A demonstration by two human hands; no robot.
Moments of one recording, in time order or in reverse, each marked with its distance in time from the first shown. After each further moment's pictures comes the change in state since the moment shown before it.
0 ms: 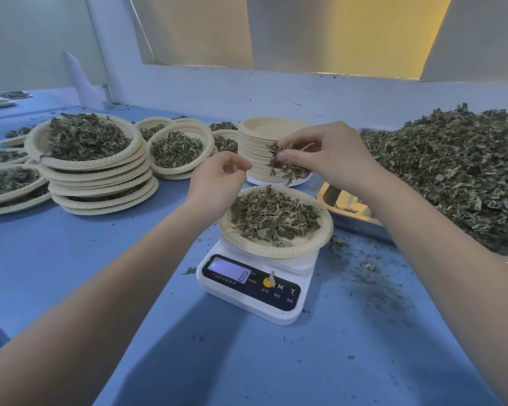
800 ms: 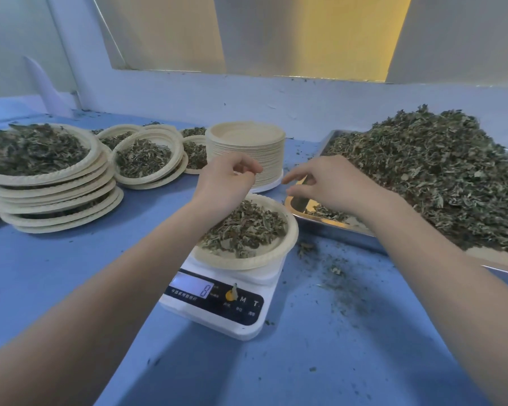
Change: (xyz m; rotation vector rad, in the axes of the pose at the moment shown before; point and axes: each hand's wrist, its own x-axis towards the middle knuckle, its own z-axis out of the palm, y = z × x) left_hand 0.004 0.034 0.048 0.074 -0.117 0.089; right_hand -0.009 0.055 -0.033 -0.566 -0.216 0.153
